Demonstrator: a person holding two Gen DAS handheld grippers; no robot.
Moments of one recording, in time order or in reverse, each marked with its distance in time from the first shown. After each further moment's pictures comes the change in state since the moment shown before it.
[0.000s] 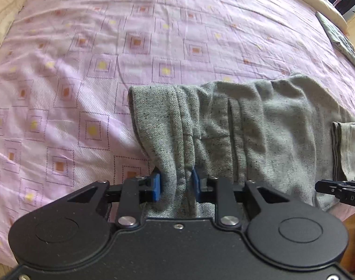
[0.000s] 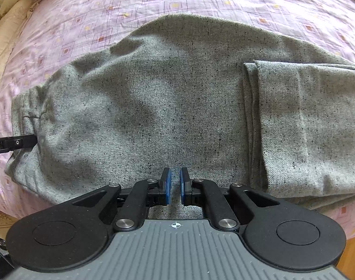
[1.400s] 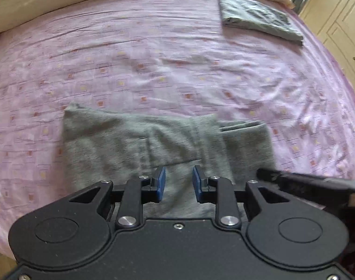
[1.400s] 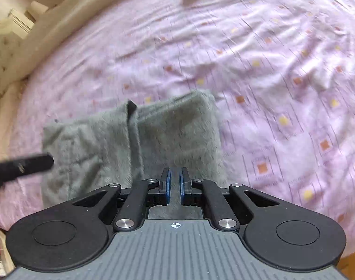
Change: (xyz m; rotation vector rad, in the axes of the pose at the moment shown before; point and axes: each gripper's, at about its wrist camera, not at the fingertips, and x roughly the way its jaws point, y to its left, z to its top) left arm -0.004 -0.391 -0.014 0.162 -0.072 0.087; right arm -0.077 -0.306 0.027 0.165 -0.176 0.221
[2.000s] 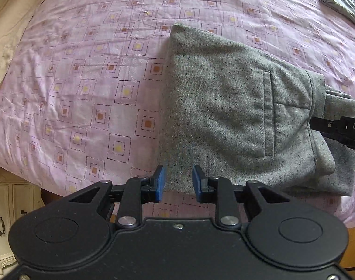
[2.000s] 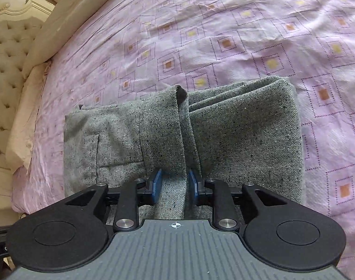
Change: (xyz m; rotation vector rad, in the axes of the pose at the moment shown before) left arm 0.011 0.077 -0.059 -0.229 0.217 0.223; right arm 0.058 0.022 0.015 0.011 0.152 0.124
